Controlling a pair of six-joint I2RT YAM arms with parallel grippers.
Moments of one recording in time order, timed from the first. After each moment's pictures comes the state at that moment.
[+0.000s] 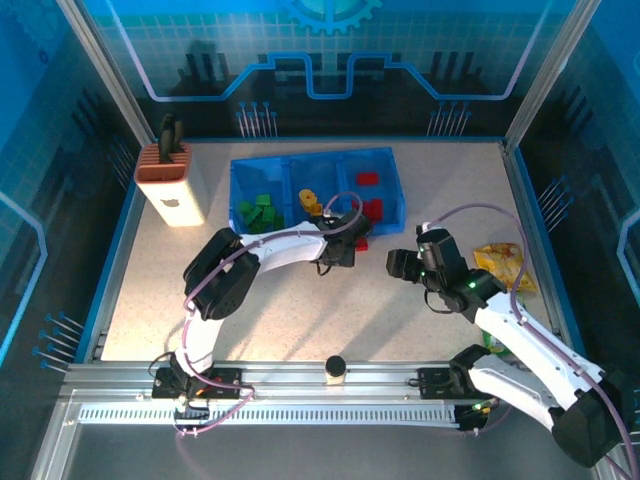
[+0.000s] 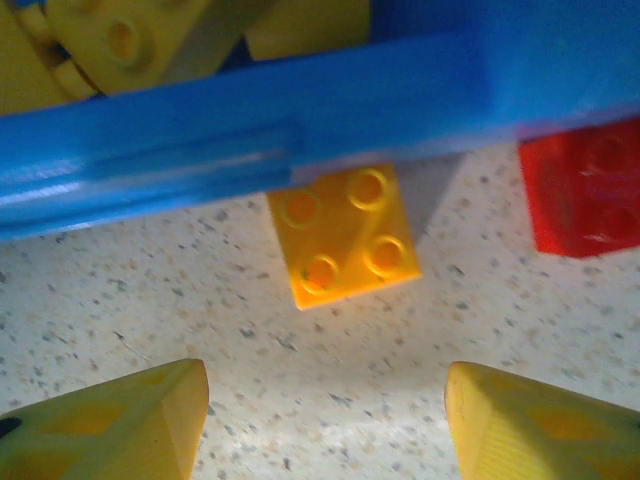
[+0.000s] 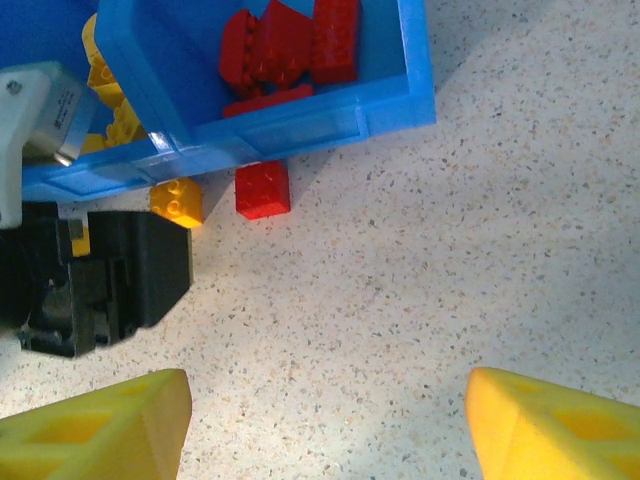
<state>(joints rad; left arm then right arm) -0.80 2.05 1.48 -0.70 -0.28 -0.76 0.52 0.89 0.67 -0.56 0.13 0.57</state>
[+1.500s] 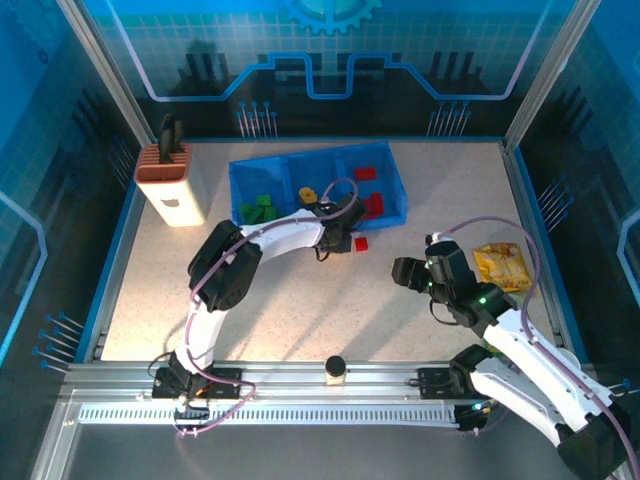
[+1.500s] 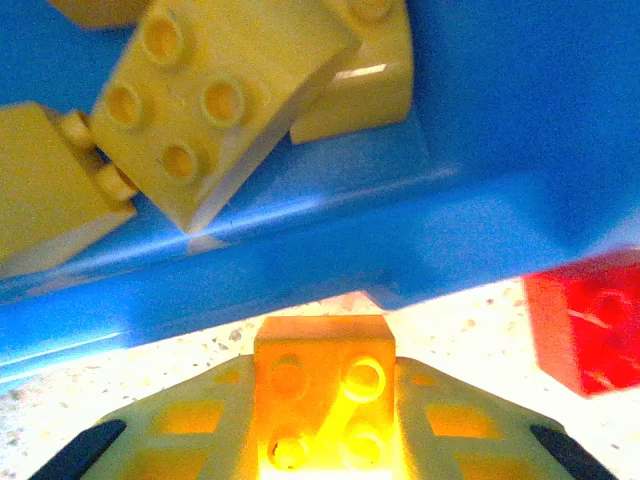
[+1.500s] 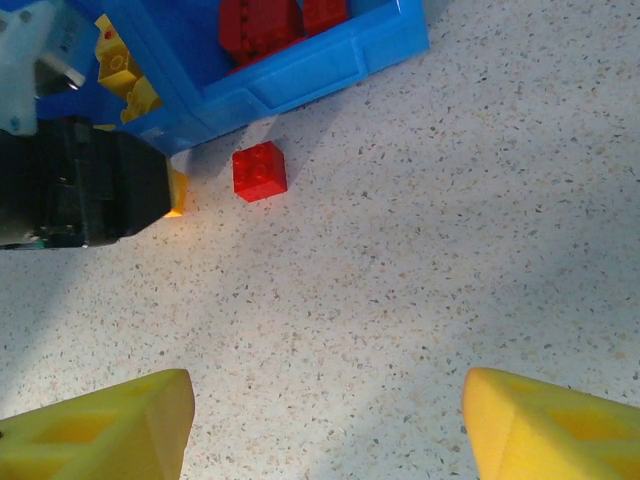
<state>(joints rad) -0.73 2.09 1.58 -0.69 -0.24 -0.69 0.52 0.76 0.60 -0.59 0.13 0.64</state>
